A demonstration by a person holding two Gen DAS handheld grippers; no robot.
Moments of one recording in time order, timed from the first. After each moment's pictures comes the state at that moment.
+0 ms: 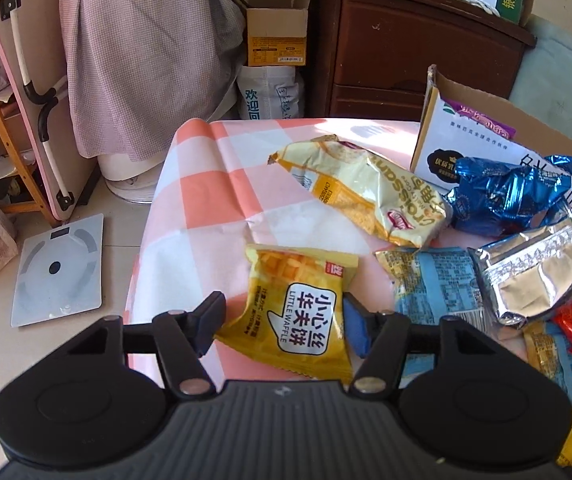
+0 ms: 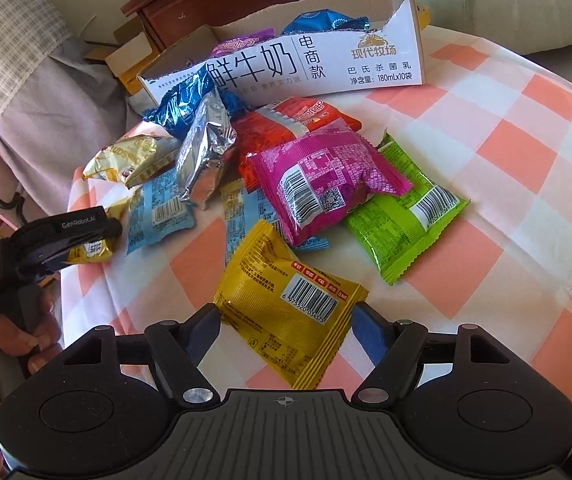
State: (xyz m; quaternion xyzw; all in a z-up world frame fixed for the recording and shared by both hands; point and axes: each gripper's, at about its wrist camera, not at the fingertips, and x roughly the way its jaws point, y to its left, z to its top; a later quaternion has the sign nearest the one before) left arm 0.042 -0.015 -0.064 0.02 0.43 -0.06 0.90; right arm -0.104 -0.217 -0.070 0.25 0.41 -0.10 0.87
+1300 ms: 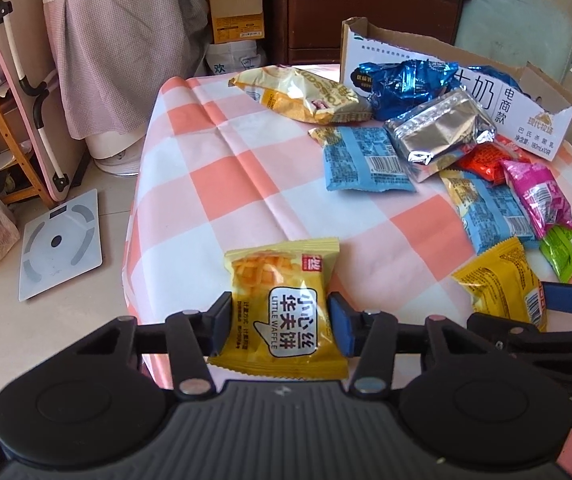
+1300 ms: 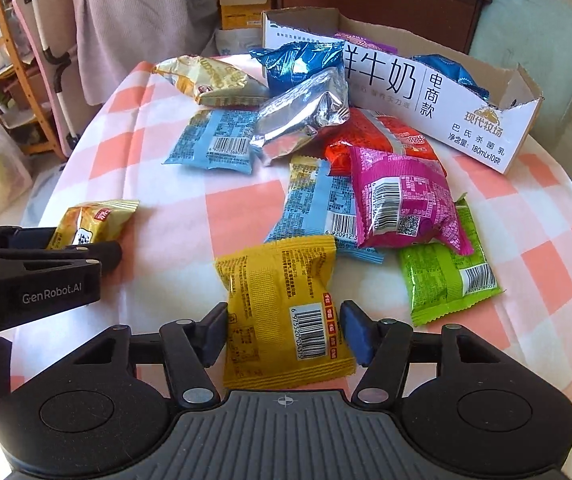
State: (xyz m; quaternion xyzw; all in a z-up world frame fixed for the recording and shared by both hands) left arm -0.060 -0.020 -0.061 0.07 0.45 -0.11 0.89; right arm -0.095 -0.169 -0.073 0.00 0.43 -0.01 0.90
